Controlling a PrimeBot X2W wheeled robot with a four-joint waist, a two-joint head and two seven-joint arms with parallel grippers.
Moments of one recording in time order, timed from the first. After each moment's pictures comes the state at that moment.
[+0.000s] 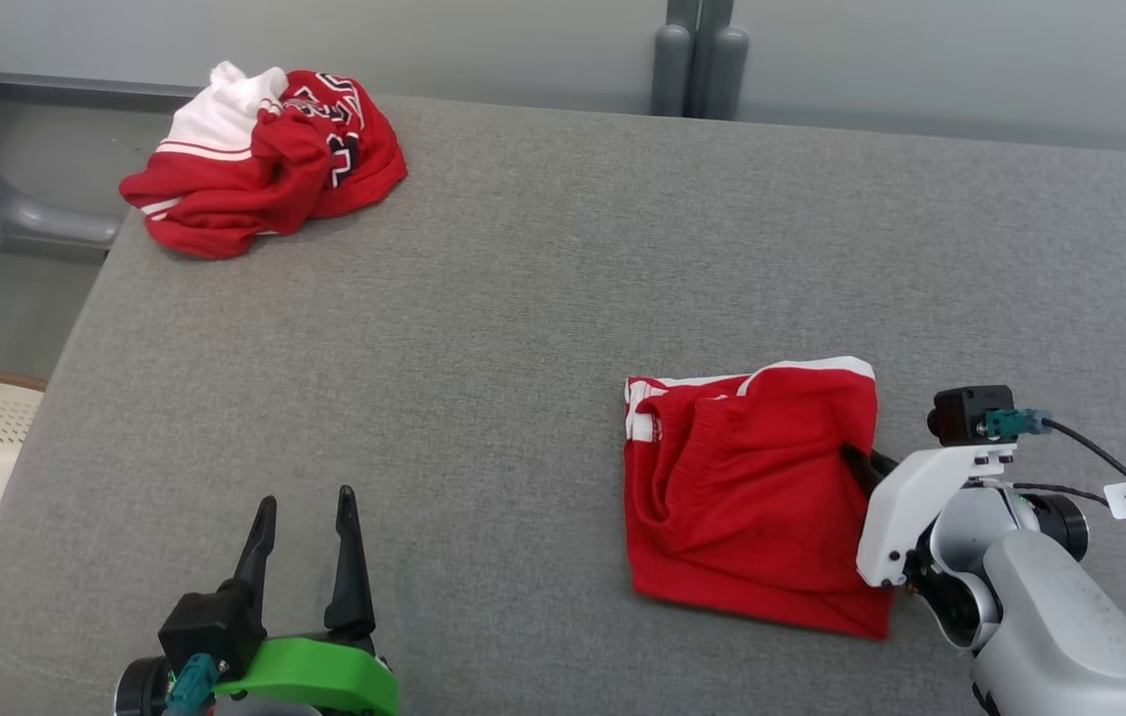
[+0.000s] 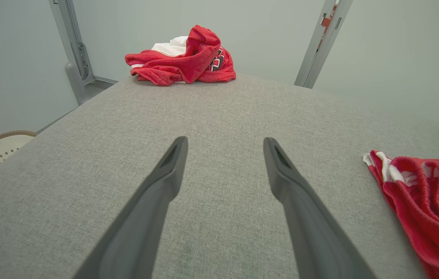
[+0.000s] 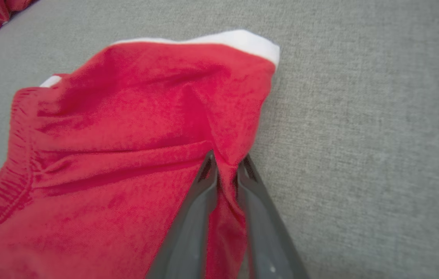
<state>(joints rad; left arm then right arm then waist) 0.00 0.05 -0.18 0.21 -0.31 0.06 -0.26 -0.38 -0.17 0.19 0.60 0.44 0.13 0.21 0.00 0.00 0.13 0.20</state>
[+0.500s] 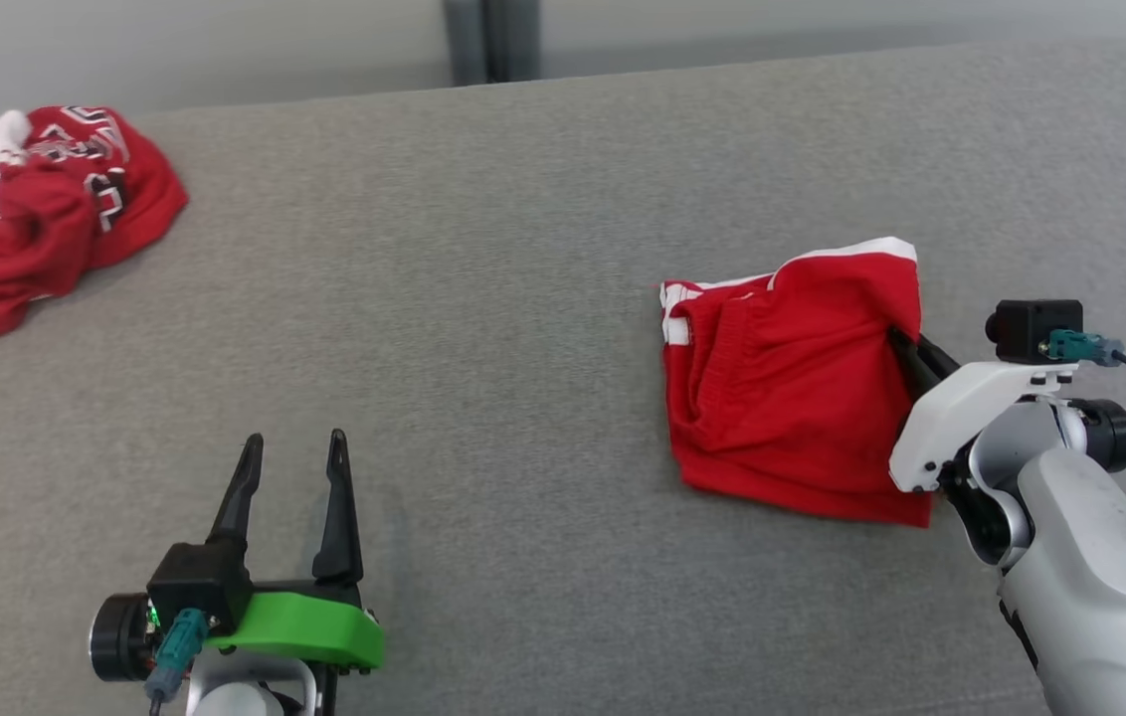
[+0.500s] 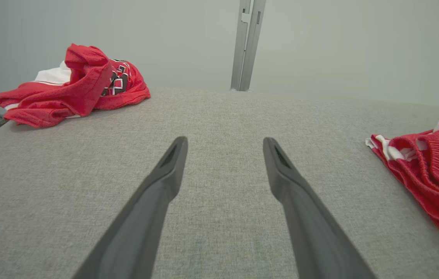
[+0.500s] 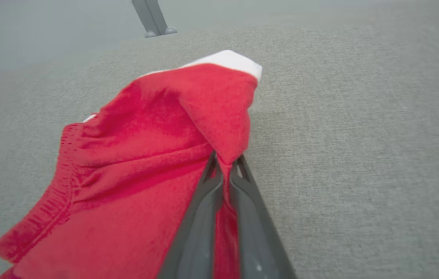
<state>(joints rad) -0.07 0.07 -0.17 0.18 -0.24 0.04 -0.26 -0.50 -0.22 0.17 0.63 0.43 0.13 0.05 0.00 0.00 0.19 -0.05</state>
